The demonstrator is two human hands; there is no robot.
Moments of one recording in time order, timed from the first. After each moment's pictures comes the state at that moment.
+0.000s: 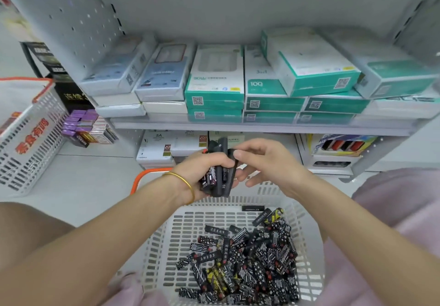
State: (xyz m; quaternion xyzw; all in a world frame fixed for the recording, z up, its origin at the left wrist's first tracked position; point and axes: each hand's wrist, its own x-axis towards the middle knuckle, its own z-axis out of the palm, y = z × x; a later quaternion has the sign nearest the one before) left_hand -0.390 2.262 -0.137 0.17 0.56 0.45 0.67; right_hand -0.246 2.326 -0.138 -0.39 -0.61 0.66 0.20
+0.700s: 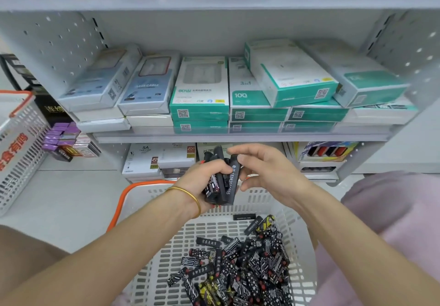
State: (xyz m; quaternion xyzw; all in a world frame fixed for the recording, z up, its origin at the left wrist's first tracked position) left_hand -0.368 2.274 -0.139 0.15 0.57 0.47 0.66; right_hand -0.235 2.332 -0.137 -0.37 -0.57 0.69 0.25
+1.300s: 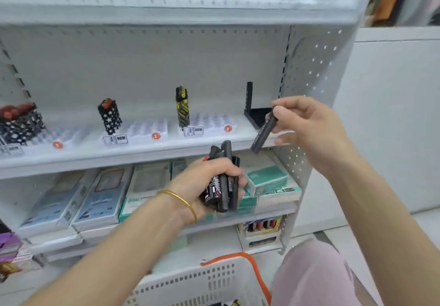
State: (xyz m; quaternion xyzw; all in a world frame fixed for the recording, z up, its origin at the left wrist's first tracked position) left_hand -0.278 2.323 0.060 0.36 0.46 0.46 0.67; right_hand -0.106 2.382 0.097 -0.36 -0.60 0.44 0.56
